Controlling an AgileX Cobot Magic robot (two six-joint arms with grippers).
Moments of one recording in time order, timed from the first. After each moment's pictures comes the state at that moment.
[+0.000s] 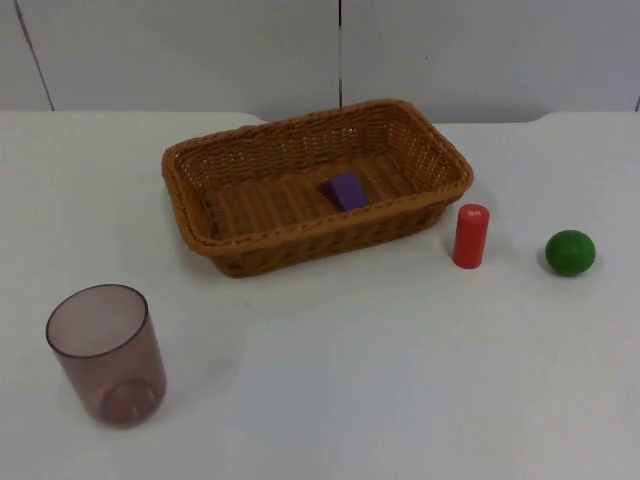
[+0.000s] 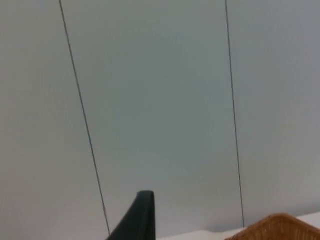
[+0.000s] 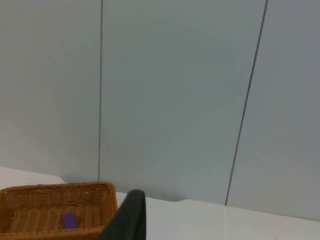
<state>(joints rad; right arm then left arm) 0.00 0.00 -0.99 0.12 1.06 -0.18 -0.10 0.00 -0.92 -0.11 0.89 0.15</state>
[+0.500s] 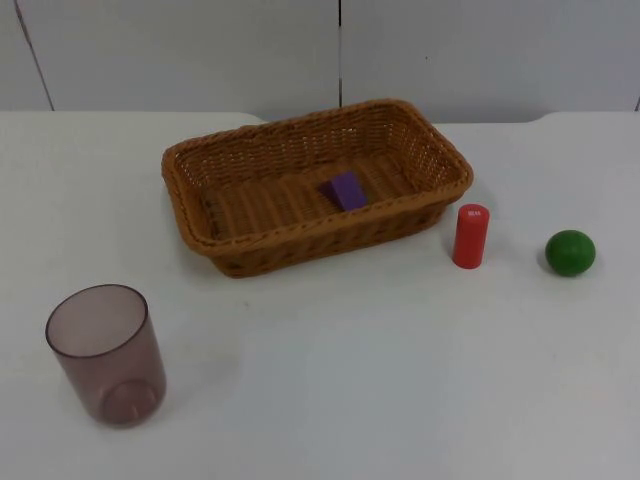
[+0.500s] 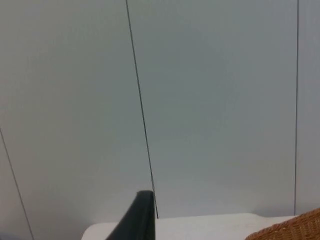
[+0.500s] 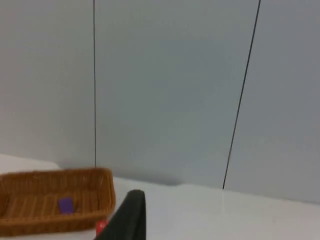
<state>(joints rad) 0.00 0.00 -0.95 0.11 1.08 -0.17 0.01 0.00 -0.87 -0.03 0.88 0.08</state>
